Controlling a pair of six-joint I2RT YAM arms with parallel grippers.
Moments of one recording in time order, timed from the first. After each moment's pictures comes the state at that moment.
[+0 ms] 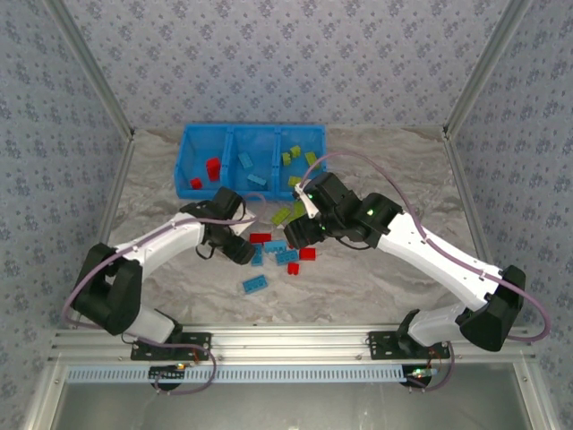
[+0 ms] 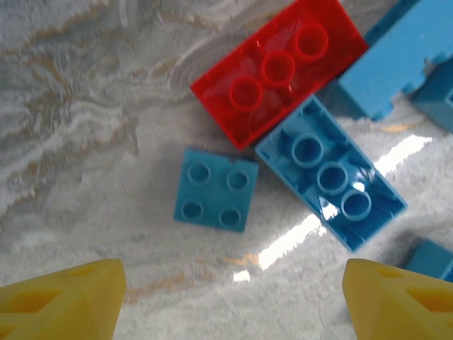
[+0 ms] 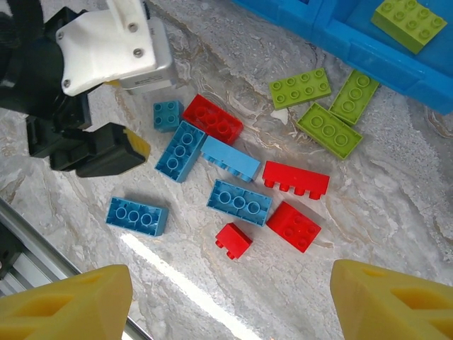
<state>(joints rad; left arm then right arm) -0.54 1.48 0.92 -0.70 0.07 0.15 0.87 1.34 1.34 -0.91 0.00 0.28</state>
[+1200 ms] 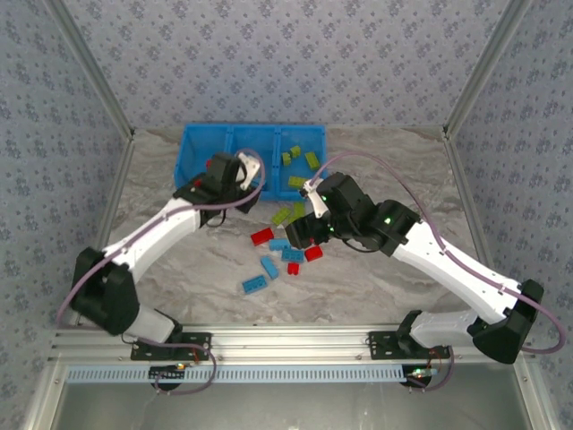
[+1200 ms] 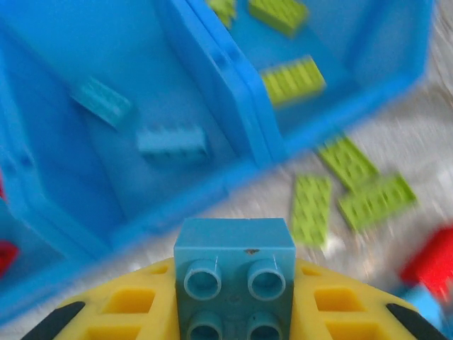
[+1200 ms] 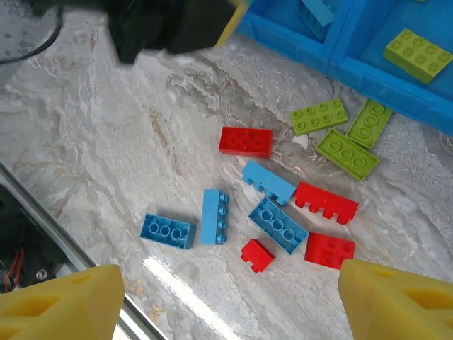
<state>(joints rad) -0.52 1.52 1.20 -0.42 -0.05 0.04 0.87 1.24 1.29 -0.83 -0.04 0.31</state>
